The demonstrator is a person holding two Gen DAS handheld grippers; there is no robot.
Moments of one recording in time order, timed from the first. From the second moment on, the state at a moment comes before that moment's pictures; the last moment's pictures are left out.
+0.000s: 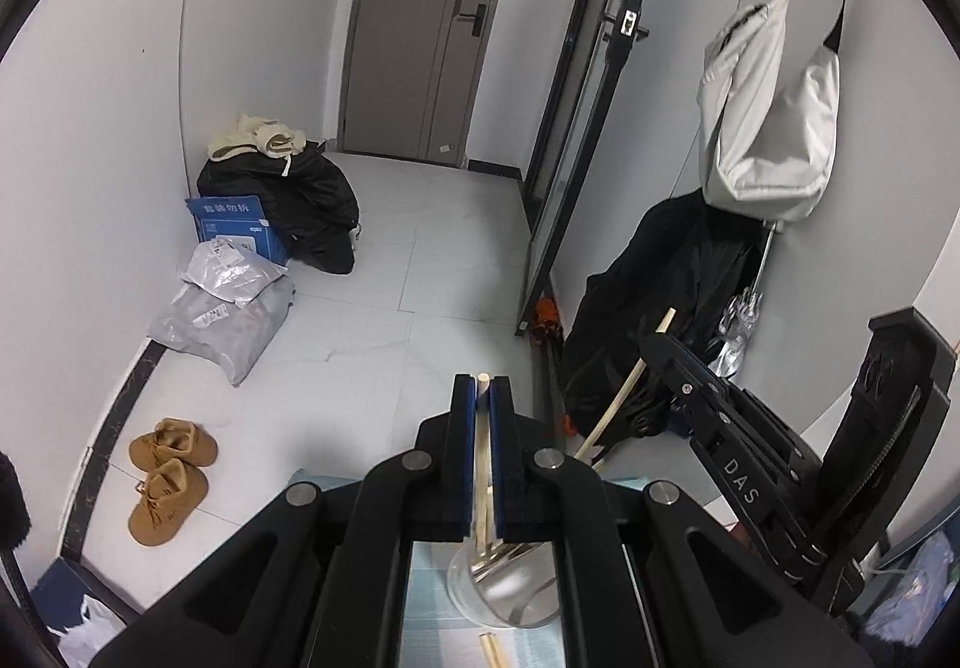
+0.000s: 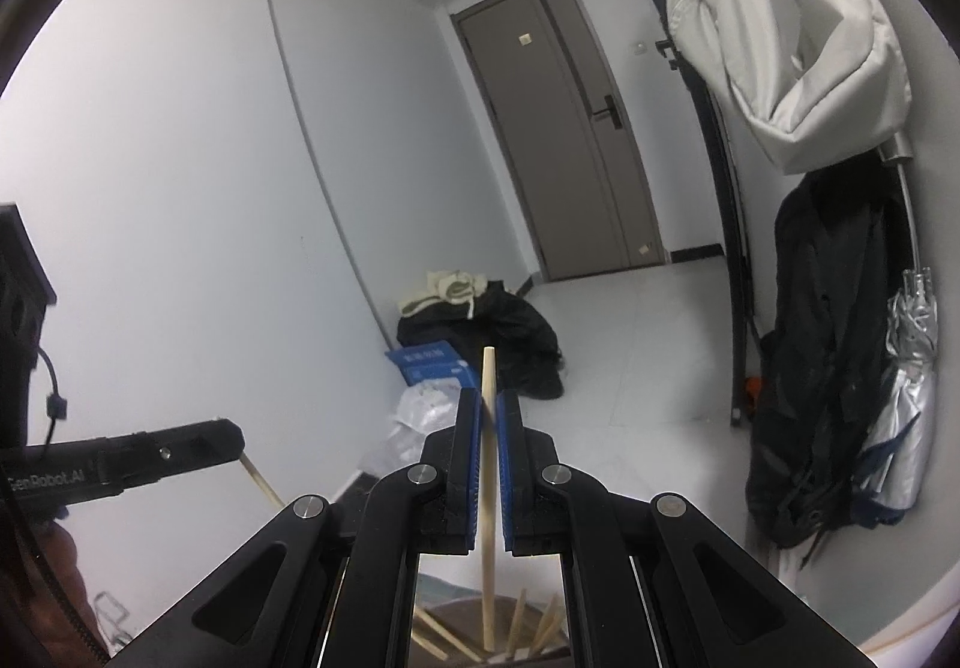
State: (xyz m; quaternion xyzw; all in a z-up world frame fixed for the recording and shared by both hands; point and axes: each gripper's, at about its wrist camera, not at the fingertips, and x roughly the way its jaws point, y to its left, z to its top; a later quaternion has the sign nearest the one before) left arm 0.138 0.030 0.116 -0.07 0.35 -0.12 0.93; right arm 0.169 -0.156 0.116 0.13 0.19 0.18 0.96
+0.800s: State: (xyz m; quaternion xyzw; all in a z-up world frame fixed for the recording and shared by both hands) left arm 0.114 0.031 0.066 -0.11 0.40 -0.13 0.90; right arm 0.126 -0.153 0.064 0.09 0.28 0.22 0.93
